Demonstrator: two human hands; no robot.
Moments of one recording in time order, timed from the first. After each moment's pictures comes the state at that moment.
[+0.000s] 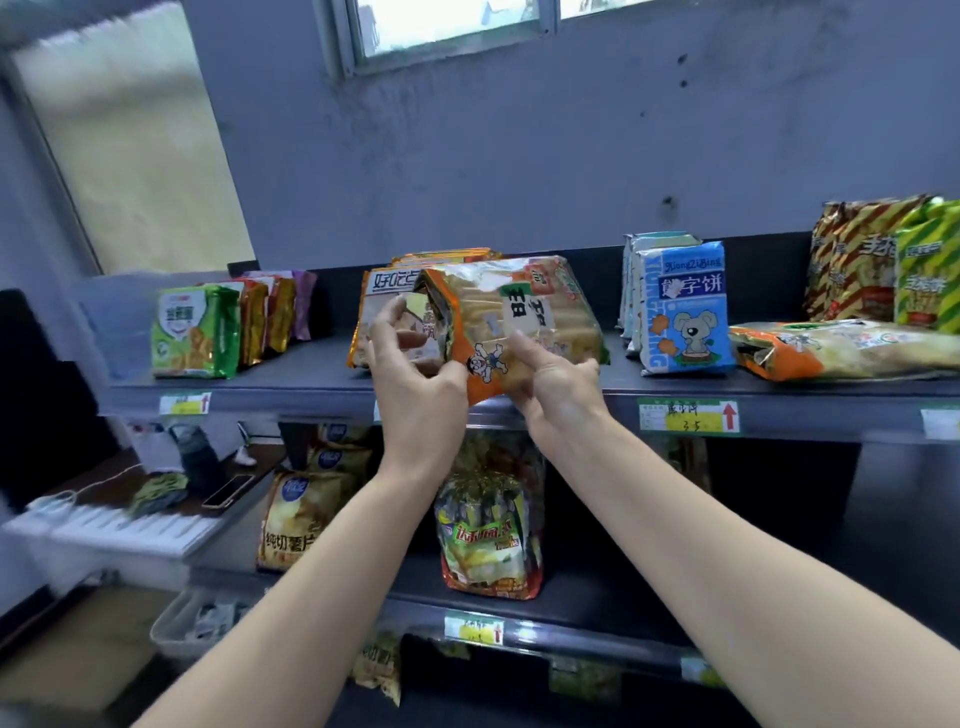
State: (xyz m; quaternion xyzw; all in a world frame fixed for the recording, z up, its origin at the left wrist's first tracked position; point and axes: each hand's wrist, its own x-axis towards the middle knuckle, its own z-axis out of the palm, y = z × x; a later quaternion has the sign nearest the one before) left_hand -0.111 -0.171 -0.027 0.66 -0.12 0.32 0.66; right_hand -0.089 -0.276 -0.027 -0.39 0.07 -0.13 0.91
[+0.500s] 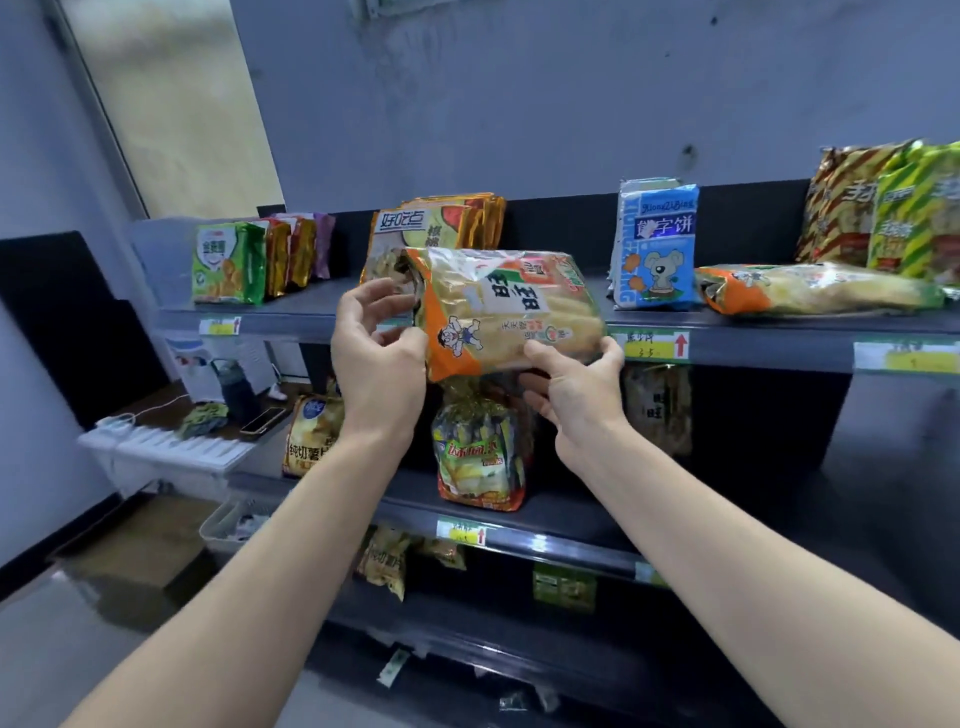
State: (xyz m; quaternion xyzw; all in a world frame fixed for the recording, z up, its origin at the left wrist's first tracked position) left_hand -0.195 -0.175 -0.048 0.64 -0.08 0.35 0.68; right_hand -0.181 -0.317 -0.078 -0.51 0.08 -0.12 0.85
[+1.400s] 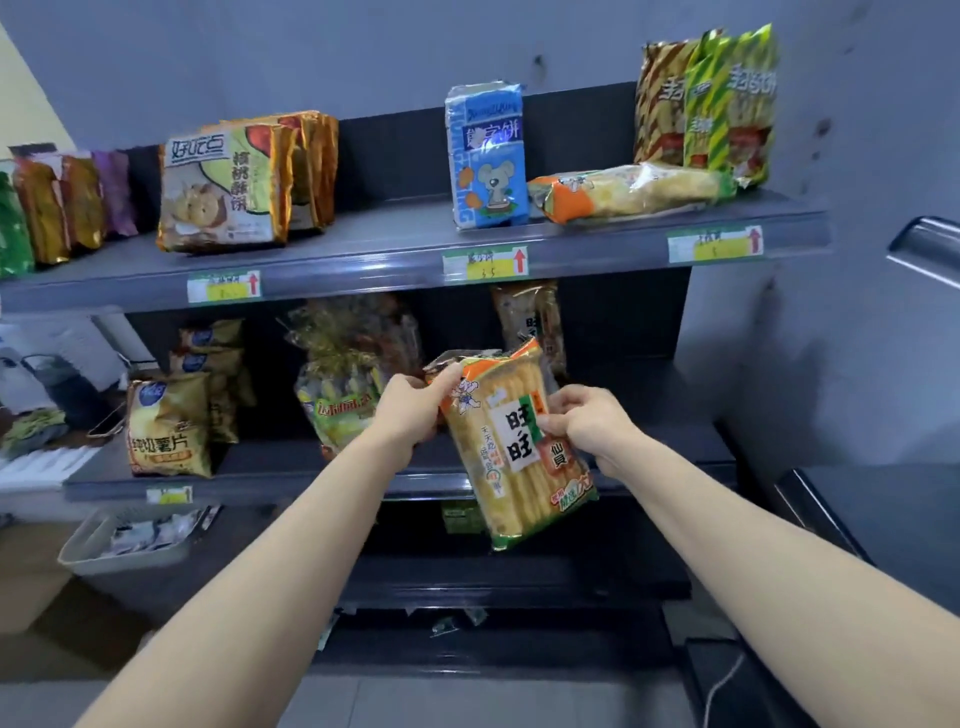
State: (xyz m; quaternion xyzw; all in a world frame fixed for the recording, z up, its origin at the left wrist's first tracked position) left_hand -0.151 -0.293 -0.171 0.80 0.02 -0.08 0.59; right_hand -0.213 -0.478 -0.203 -0.75 0.18 -0.03 0.64
